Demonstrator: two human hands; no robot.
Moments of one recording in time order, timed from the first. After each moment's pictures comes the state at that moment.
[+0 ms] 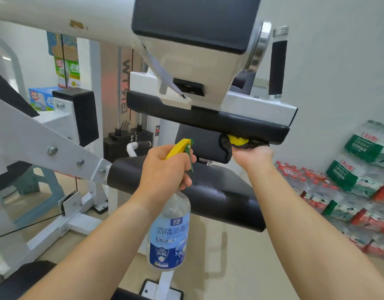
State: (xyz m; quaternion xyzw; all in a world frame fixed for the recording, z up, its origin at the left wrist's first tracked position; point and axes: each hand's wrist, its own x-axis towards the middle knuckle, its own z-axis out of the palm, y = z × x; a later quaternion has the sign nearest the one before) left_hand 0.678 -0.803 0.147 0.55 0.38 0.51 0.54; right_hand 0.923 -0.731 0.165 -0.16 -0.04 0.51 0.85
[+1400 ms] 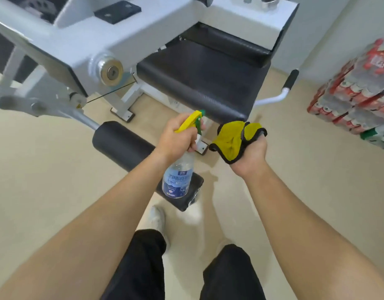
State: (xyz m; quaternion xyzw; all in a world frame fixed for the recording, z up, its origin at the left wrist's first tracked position) left_hand 0.807 -0.939 0.241 0.45 0.61 0.31 0.57; right_hand 0.985 -0.935 0.158 -0.41 0.00 0.72 0.55
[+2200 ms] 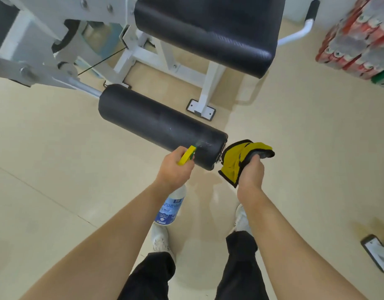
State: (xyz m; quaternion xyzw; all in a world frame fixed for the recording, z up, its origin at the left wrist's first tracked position) left_hand 0.691 -1.092 0.108 0.49 0.69 0.12 0.52; right_hand 0.874 -1.114 0.101 -0.70 0.08 0.53 0.47
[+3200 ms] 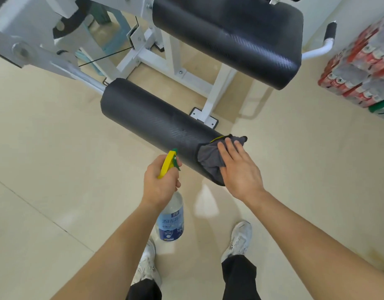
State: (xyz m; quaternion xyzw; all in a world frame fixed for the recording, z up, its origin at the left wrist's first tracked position) left_hand 0.648 -1.106 0.085 0.34 0.71 0.31 0.53; right_hand 0.868 -1.084 0.020 -0.63 -0.76 0.15 -0.07
